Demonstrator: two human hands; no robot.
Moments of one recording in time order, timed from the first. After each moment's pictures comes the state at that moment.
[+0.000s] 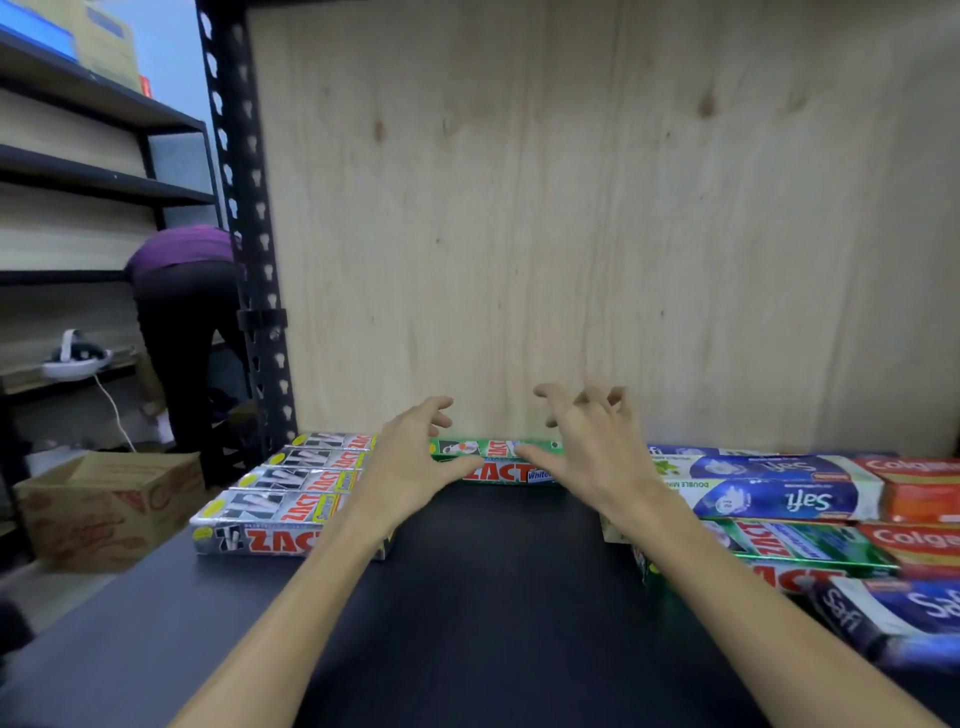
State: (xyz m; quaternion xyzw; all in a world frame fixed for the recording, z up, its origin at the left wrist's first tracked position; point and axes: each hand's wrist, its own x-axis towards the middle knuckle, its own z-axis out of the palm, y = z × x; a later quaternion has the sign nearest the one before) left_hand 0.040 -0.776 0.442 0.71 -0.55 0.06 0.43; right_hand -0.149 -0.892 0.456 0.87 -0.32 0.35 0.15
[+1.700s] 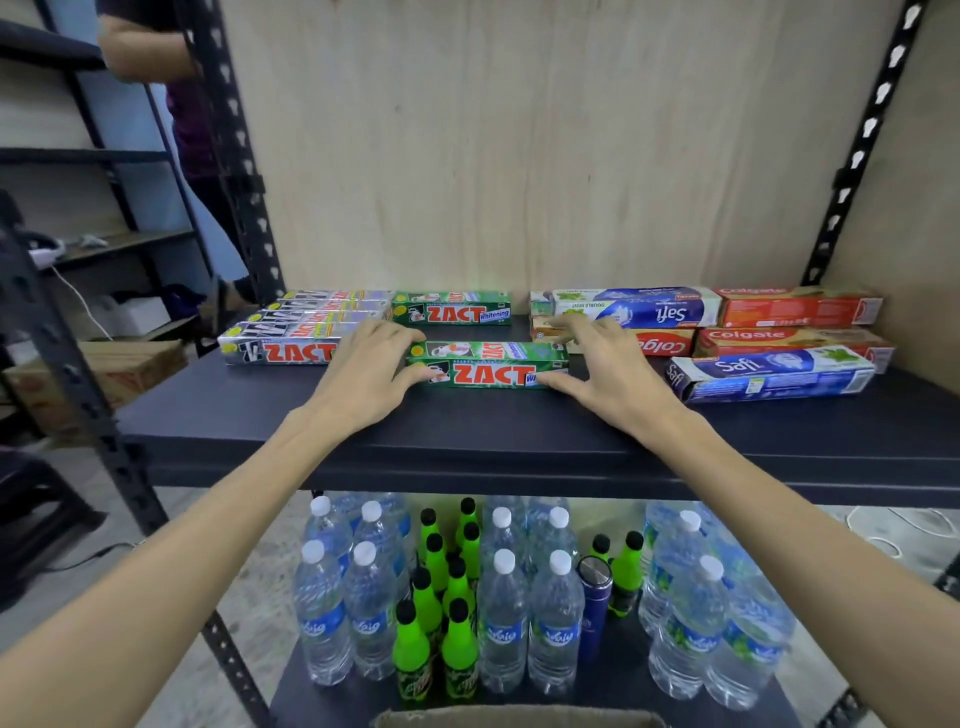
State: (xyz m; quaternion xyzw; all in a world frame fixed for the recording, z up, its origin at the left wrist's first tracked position) left_hand -0.027 -0.661 0.410 0.73 -0.63 0.17 0.19; right_hand -0.292 -0.800 0.404 0.90 -0.29 0.33 -0.01
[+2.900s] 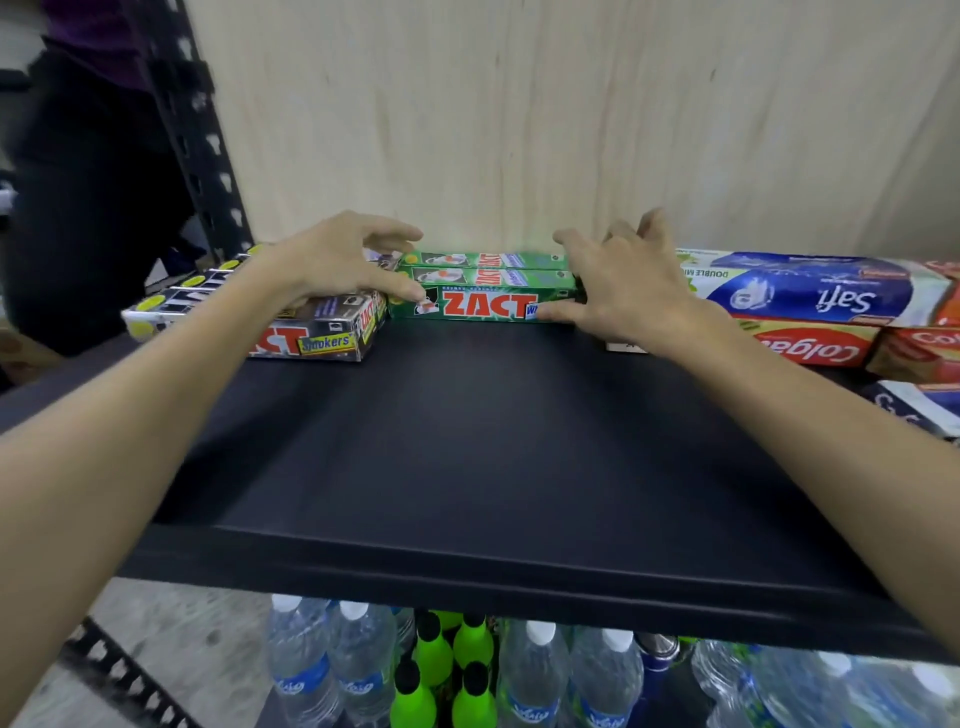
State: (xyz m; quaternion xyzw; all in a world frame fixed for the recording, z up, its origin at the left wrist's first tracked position) left_hand 0.097 -0.771 0.453 0.74 -0.60 -0.09 0.27; right_hand -0.163 -0.906 0.430 0.89 -0.36 0.17 0.22
